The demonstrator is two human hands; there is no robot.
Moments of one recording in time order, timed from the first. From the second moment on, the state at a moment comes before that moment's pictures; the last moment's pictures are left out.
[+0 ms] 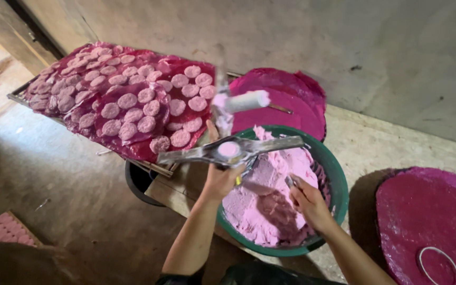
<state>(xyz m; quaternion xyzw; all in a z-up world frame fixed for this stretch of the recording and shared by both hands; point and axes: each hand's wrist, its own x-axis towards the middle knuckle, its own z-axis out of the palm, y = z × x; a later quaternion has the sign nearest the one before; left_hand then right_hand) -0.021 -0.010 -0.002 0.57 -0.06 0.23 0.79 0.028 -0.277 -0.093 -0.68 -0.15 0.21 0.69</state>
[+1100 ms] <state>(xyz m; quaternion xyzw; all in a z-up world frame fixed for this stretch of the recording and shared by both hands) -0.030 -0.399 0.038 0.78 -0.34 -0.10 0.51 -0.053 -0.618 0.105 -0.79 -0.44 -0.19 0.39</state>
